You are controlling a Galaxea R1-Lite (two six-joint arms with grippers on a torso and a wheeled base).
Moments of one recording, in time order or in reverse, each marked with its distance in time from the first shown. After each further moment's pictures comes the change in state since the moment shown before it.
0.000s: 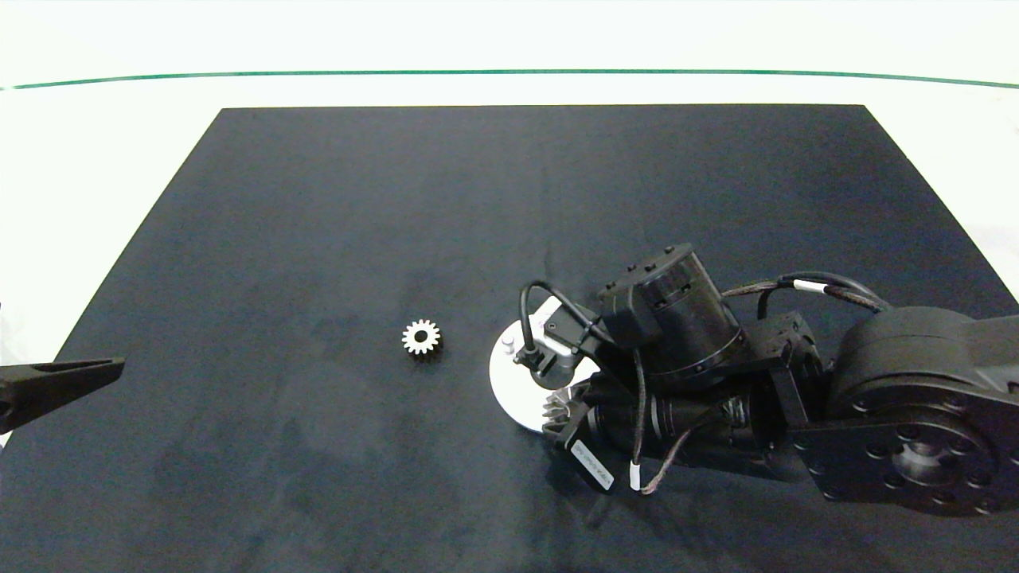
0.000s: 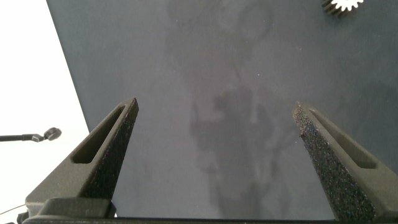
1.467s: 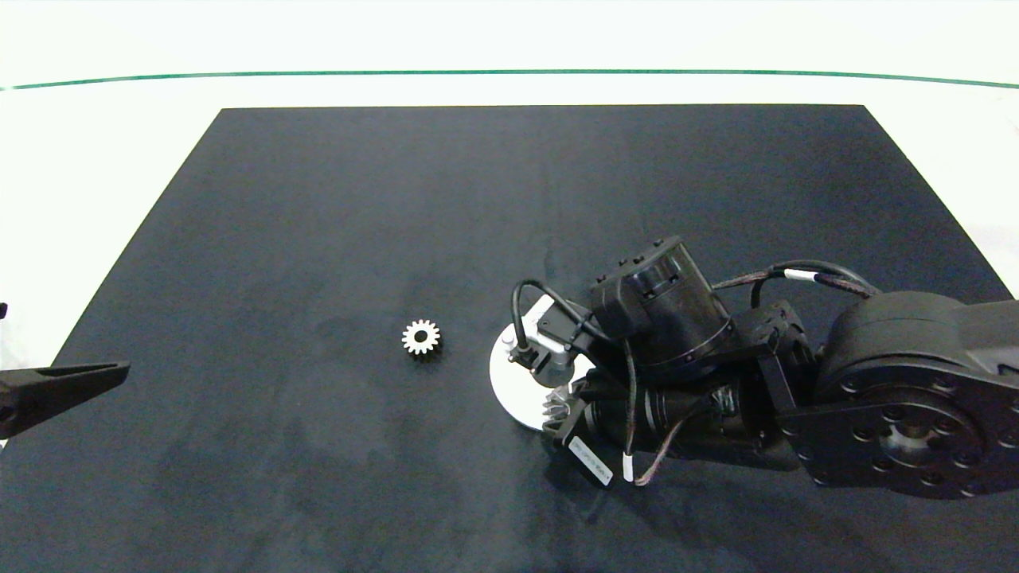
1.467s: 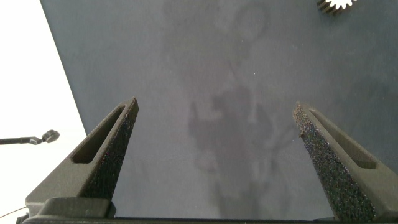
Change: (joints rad) left arm -0.015 0.000 0.003 0.001 0.000 0.001; right arm -0.002 0.020 -0.053 0.061 -0.009 -0.019
